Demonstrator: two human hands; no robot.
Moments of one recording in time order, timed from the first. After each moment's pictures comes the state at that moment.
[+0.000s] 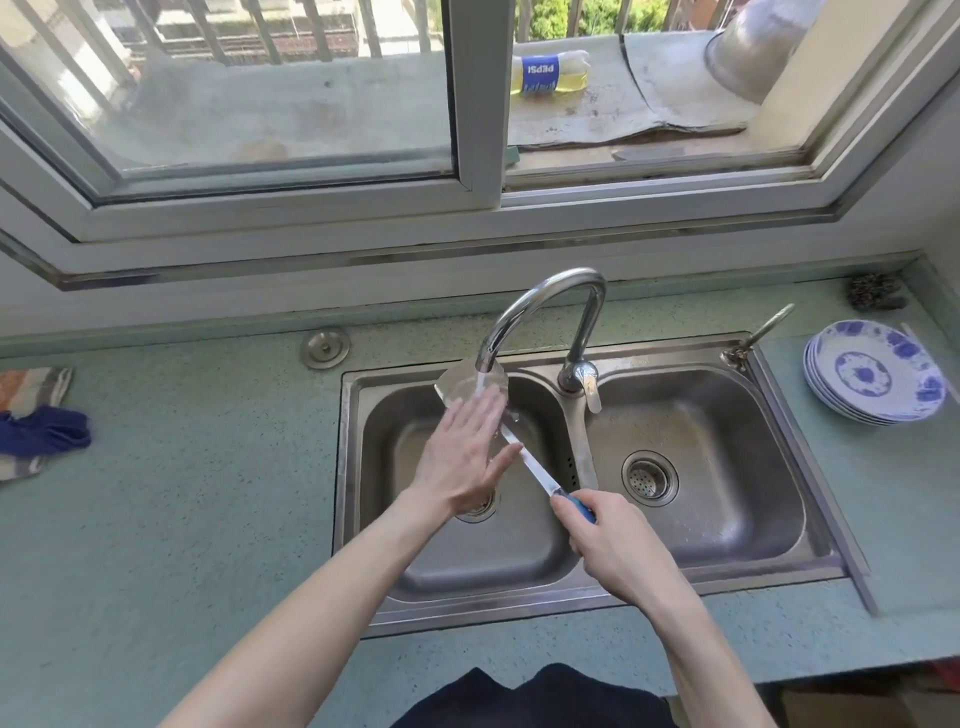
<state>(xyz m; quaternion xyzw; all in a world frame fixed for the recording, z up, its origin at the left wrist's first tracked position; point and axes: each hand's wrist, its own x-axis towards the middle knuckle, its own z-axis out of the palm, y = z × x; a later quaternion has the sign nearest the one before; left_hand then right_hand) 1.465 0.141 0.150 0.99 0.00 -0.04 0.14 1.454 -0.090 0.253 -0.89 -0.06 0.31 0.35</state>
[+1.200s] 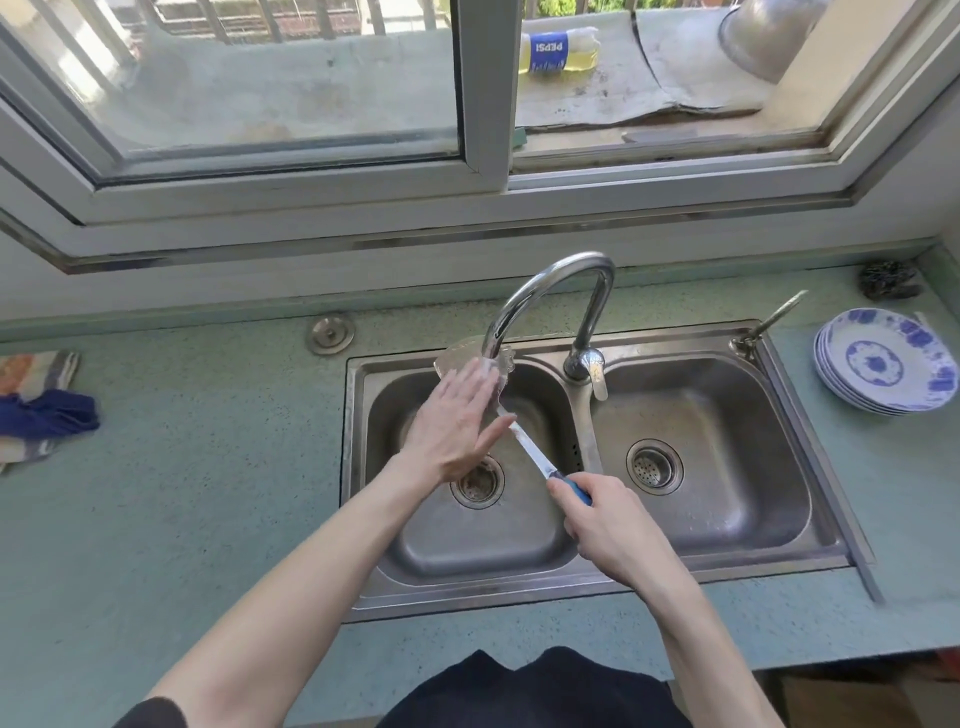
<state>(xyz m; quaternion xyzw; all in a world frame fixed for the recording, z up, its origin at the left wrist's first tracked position) 1.474 0.165 0.164 0.99 -0.01 -0.05 0.13 1.455 -0.083 0.251 -0.88 -0.06 0.31 0.35</state>
